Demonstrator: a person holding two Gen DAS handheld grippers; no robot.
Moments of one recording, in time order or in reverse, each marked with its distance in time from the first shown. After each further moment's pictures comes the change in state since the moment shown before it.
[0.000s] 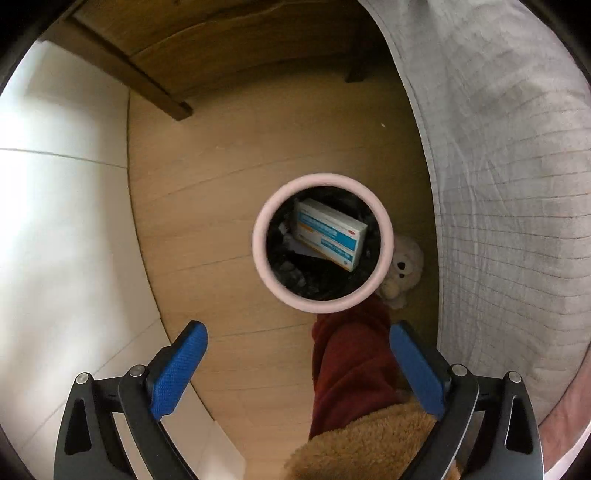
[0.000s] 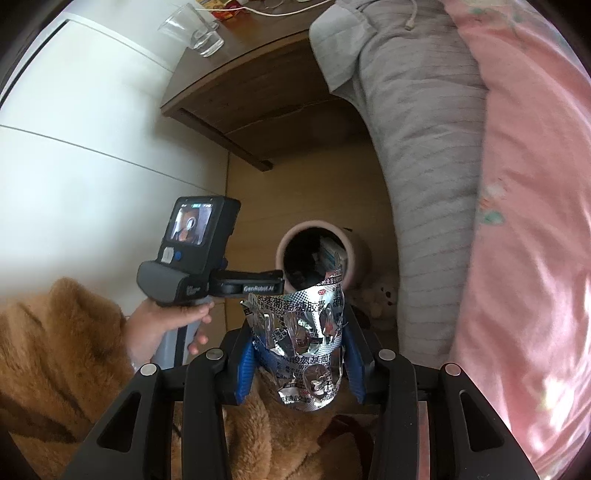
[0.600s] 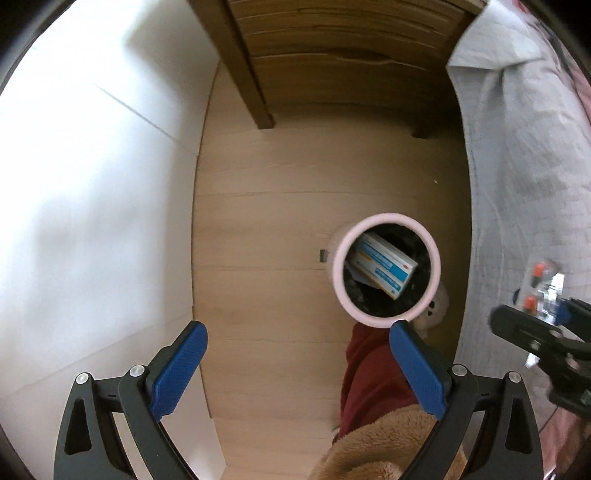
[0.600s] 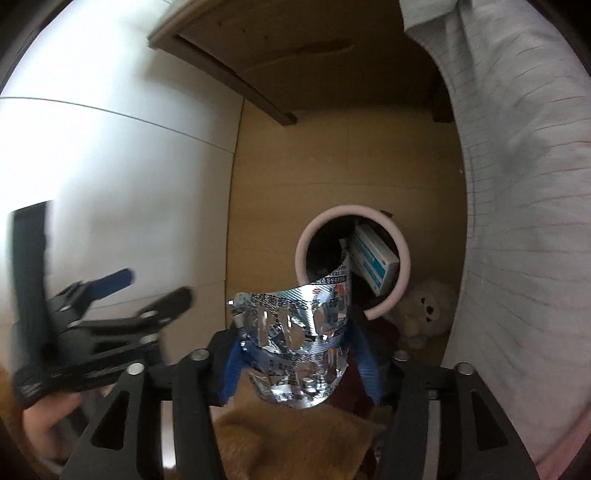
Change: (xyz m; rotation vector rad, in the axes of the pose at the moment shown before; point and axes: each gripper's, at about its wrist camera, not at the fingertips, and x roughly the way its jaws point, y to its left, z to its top) left arm -0.044 0.084 -0.027 -0.234 -0.119 0.051; right arm 0.164 0.030 0.050 -0.095 0.185 0.025
